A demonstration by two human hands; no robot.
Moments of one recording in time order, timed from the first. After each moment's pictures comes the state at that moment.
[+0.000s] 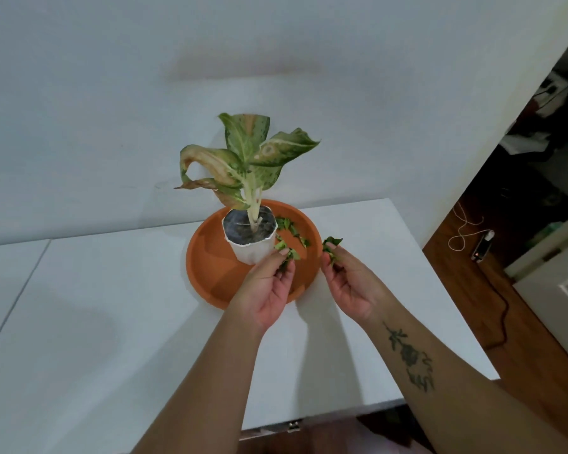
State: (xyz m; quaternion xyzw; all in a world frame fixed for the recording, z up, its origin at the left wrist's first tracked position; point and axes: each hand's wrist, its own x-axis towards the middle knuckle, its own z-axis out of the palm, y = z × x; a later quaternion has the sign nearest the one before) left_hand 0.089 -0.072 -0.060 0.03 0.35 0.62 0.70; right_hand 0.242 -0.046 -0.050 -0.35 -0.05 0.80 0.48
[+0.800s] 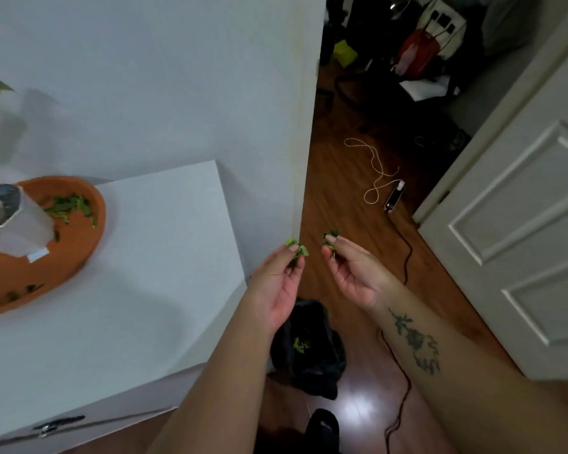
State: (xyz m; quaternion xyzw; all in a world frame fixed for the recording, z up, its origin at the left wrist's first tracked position) left_hand 0.483 -0.060 -0.108 0.01 0.38 0.56 0.74; right_hand 0.624 -0.045 -0.091 -0.44 -0.02 0.73 0.52
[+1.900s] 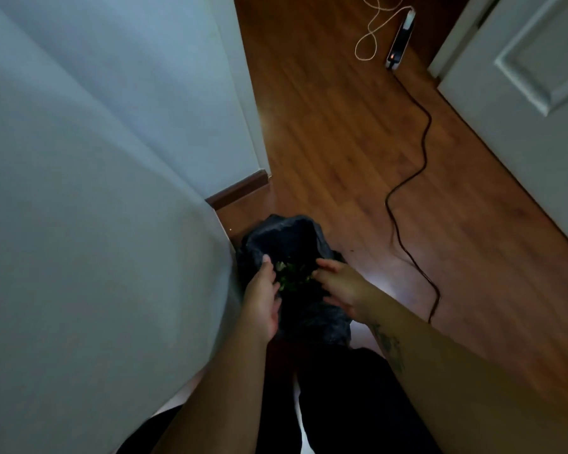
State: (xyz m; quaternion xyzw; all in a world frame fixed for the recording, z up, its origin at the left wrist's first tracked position) left_hand 0.524 -0.067 -0.518 0.08 0.67 0.22 0.71; right_hand 0.674 -0.079 -0.537 -0.68 -0.15 0.69 0.18
